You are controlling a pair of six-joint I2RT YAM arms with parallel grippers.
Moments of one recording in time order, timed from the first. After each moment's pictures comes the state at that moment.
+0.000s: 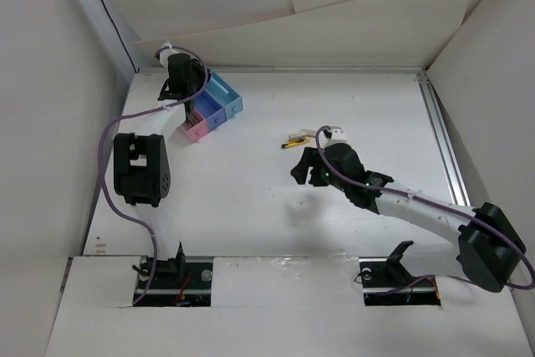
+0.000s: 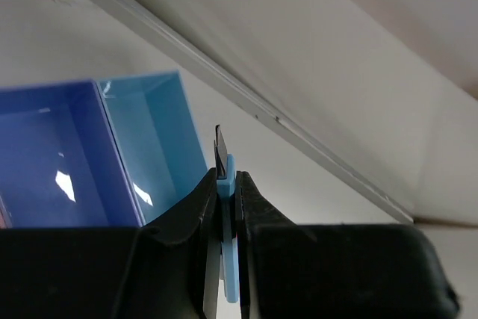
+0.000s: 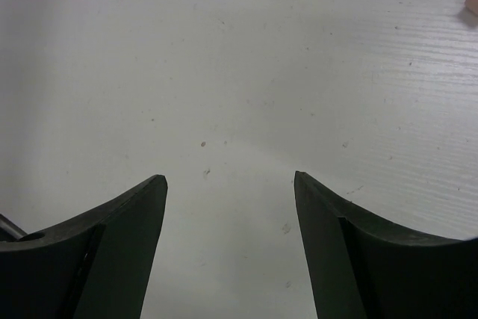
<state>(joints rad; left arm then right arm) -0.09 1.90 1.43 0.16 -0.03 -0.83 0.75 1.24 0.69 -0.01 0.14 0.66</state>
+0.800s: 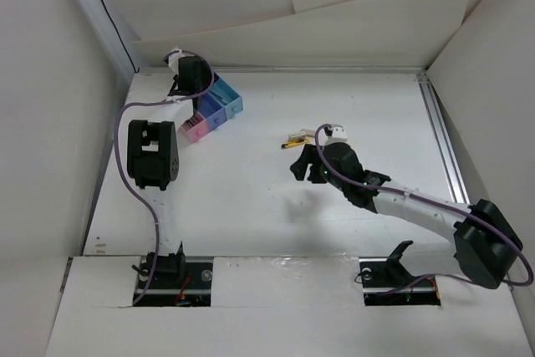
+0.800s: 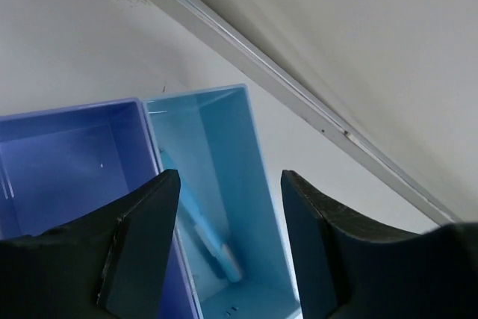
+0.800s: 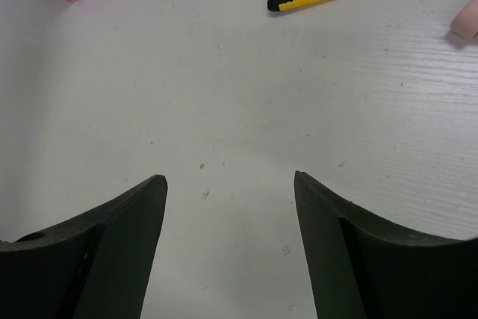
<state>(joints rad) -0.09 2.13 1.60 0.11 -0.14 -0.77 0.75 1.26 0.68 0.06 0.18 0.68</state>
